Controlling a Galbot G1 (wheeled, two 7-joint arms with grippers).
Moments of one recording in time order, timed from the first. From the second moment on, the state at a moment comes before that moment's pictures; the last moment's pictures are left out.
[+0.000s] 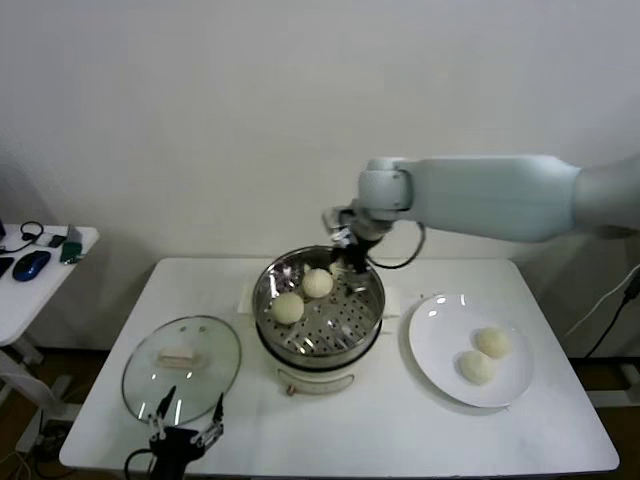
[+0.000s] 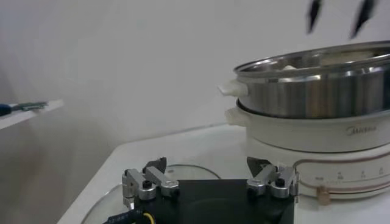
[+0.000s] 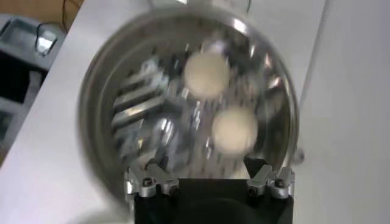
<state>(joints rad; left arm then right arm) 1.85 -1.49 -0.63 -2.06 0.05 -0.07 0.05 0.93 1.02 -1.74 1.45 0.71 -0.33 -0.88</state>
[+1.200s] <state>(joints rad) 1.85 -1.51 -0.63 -2.05 0.06 -0.08 0.05 0.38 0.59 -1.50 1.39 0.26 -0.34 -0.87</state>
